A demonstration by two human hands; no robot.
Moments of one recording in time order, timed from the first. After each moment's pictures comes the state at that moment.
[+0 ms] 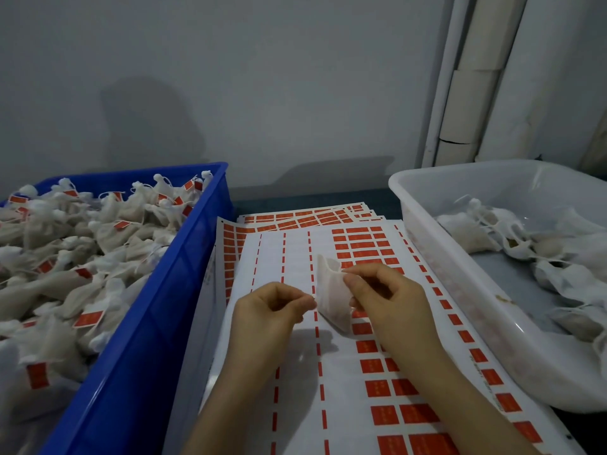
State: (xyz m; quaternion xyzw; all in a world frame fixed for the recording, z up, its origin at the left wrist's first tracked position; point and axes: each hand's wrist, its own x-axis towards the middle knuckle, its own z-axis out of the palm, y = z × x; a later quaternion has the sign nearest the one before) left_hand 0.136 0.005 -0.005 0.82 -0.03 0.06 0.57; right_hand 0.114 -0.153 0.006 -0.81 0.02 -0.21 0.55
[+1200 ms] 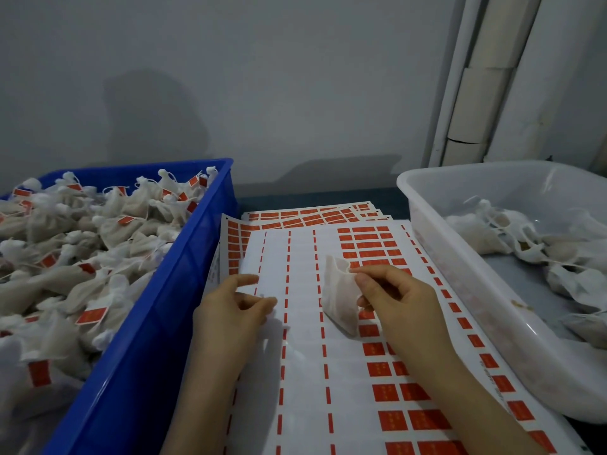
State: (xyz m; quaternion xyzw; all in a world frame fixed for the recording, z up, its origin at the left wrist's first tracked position) left_hand 0.139 0.038 0.011 0.86 0.09 0.08 0.50; right_hand 0.118 -0.156 0.002 -0.80 0.01 -0.22 0.56
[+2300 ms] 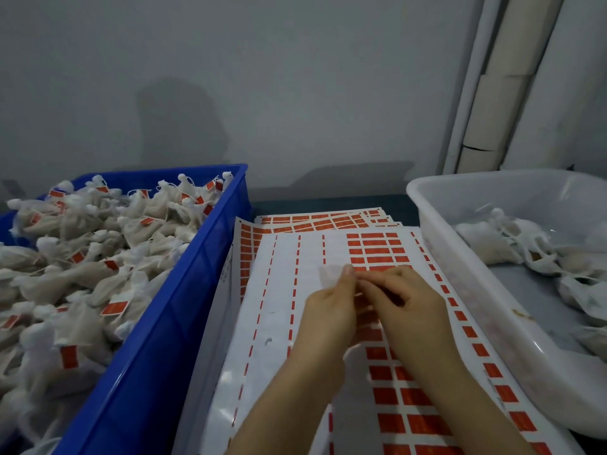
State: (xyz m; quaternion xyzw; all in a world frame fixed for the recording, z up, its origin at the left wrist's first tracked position) left_hand 0.109 -0.060 0.043 0.67 0.06 -0.12 0.73; right_hand 0.109 -0.155 0.012 -0.83 -0.03 -0.25 0.50
